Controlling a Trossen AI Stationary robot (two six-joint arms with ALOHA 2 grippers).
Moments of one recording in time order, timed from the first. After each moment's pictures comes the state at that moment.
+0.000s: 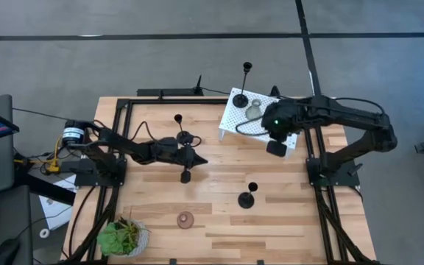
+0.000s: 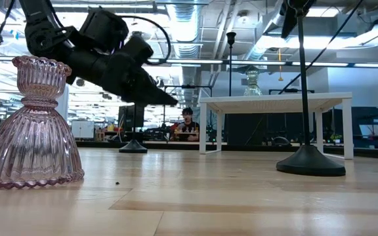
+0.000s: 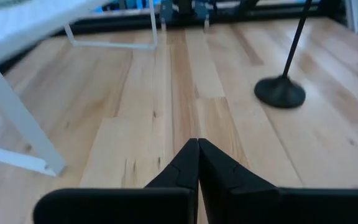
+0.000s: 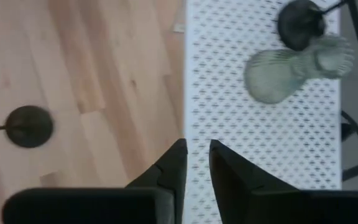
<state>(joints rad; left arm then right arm) 0.07 1.40 0.47 0.78 0.10 0.15 -0.08 1.35 1.56 -1.40 0.26 0.11</state>
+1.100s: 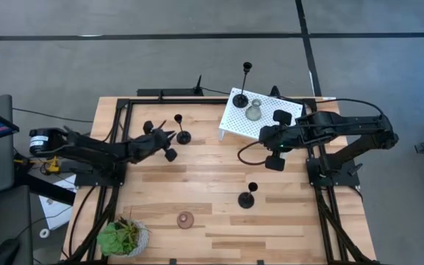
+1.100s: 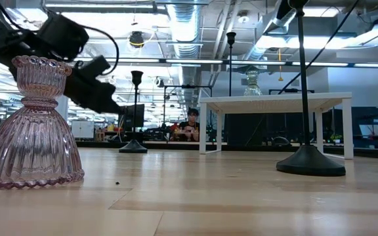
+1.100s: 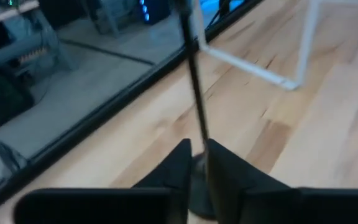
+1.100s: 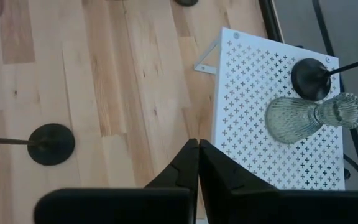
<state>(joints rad) 0.18 1.02 0.17 0.63 -0.57 0.03 0.16 1.35 1.56 -1.32 0.40 0.18</state>
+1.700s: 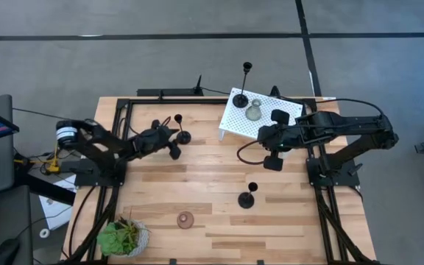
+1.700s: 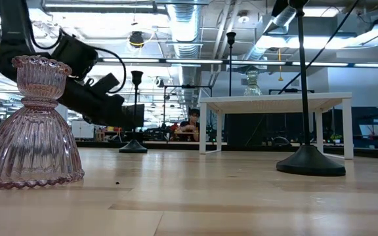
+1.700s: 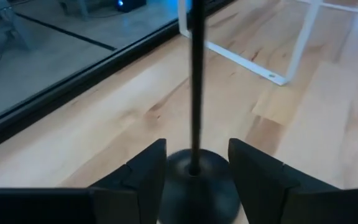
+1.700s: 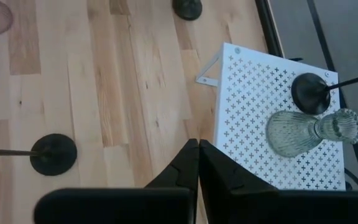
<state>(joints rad) 0.34 1.35 0.17 0.98 -0.30 -0.01 0.16 1.35 1.56 -1.28 0.40 0.16</state>
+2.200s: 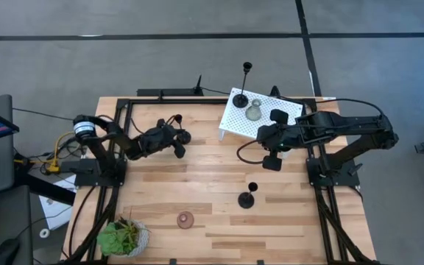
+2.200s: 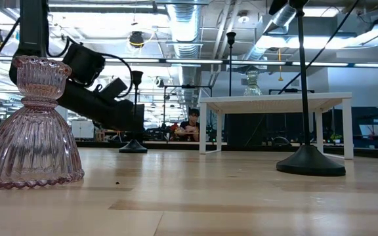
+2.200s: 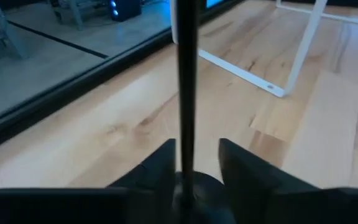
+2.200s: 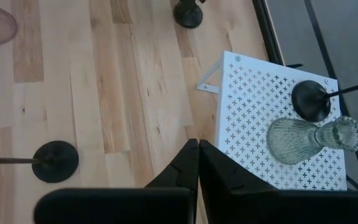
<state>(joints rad) 0.36 1.53 0.22 1.15 -0.25 0.00 0.16 1.35 1.56 -1.25 0.40 0.15</state>
